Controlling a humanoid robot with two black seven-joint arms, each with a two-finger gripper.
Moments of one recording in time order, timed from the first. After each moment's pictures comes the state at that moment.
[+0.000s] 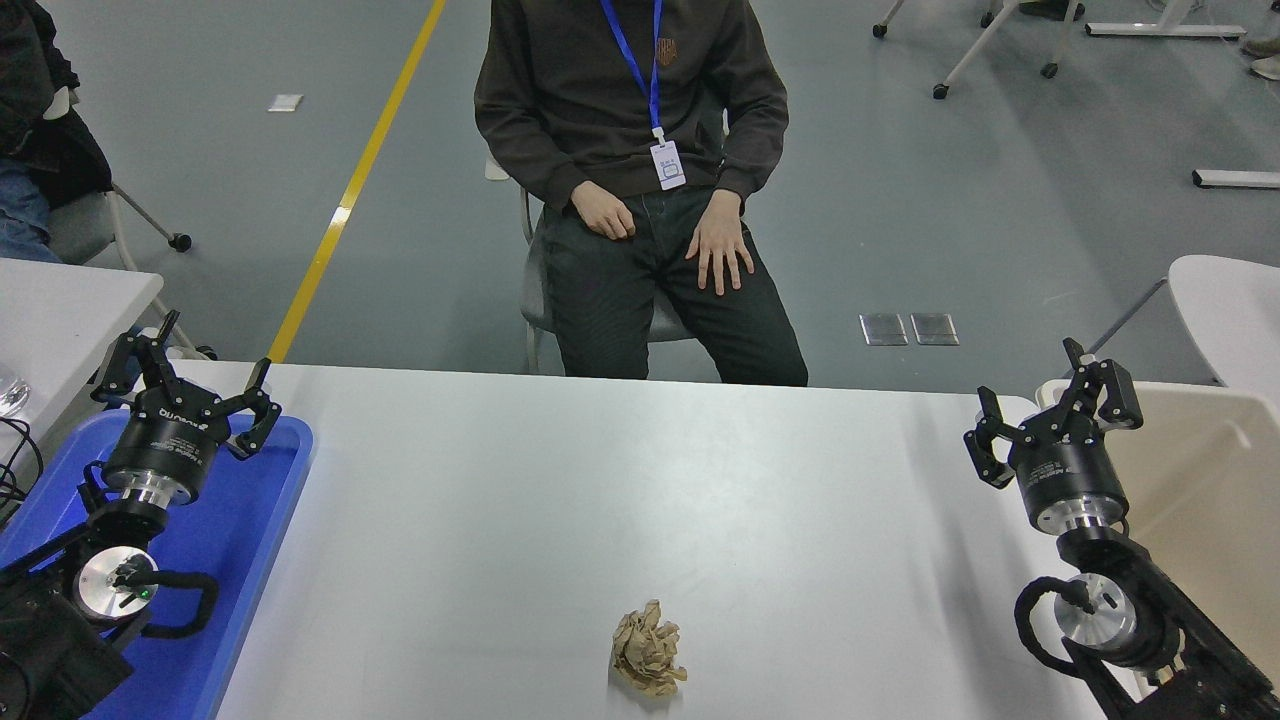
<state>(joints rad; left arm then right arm) -0.56 0.46 -0.60 -0.39 -0.23 -0.70 -0.59 0.25 -0.23 1.25 0.98 -0.42 0.03 0.43</state>
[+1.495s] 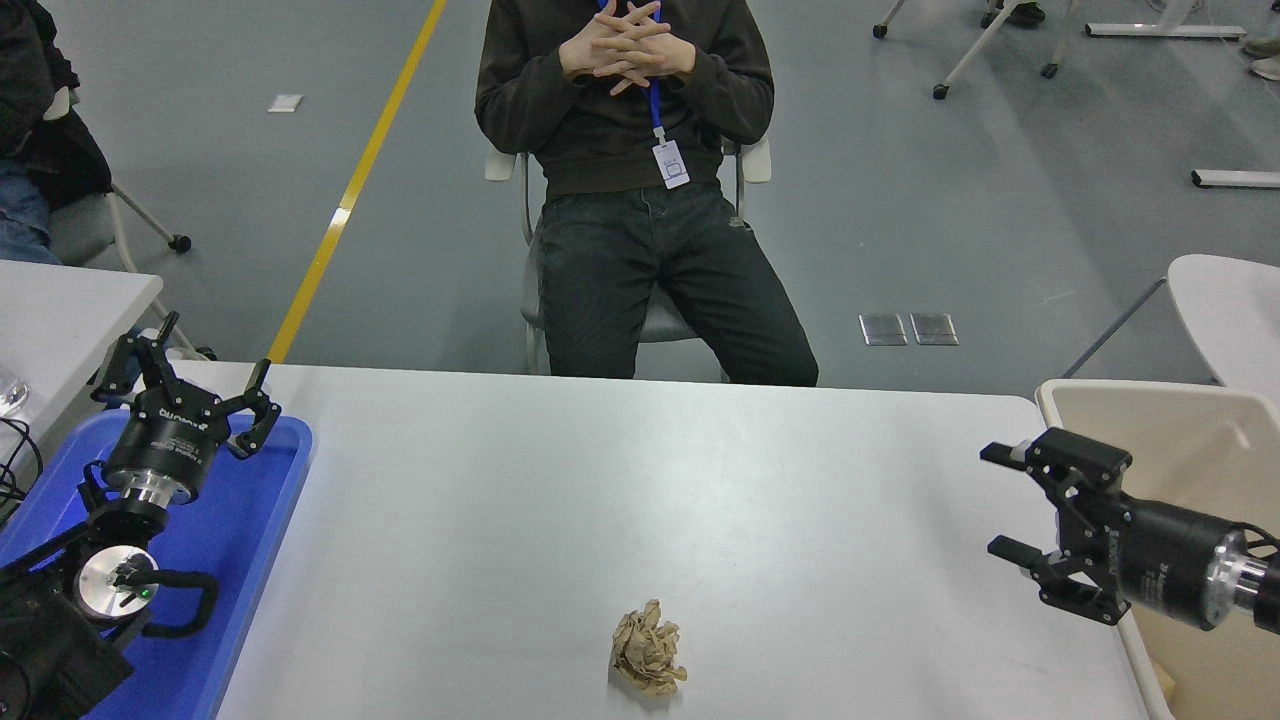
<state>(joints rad) -0.56 0.46 -0.60 -0.39 -0.23 -0.70 -0.59 0.21 -1.05 0.79 1.68 -0.43 0.28 -0.08</state>
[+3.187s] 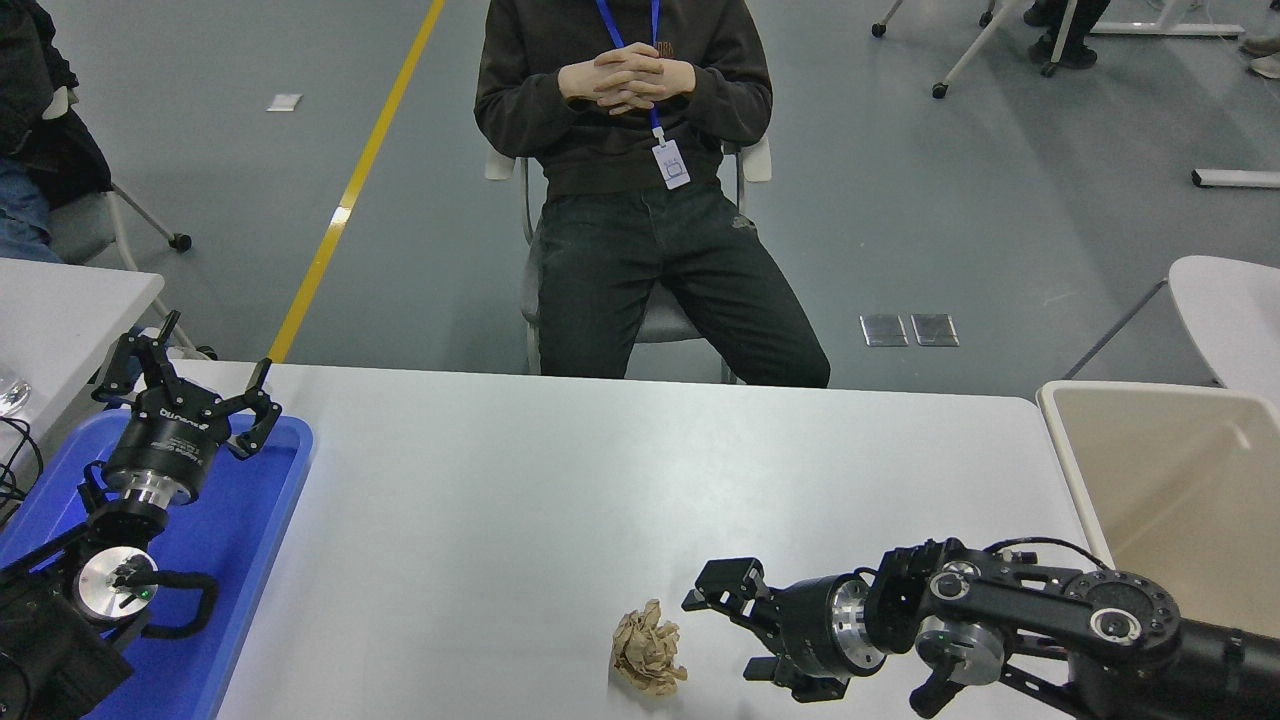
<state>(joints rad) -0.56 0.46 -0.60 -0.39 -0.23 -0.70 -0.59 0.74 -0.36 0.14 1.39 -0.49 -0.05 -0.39</state>
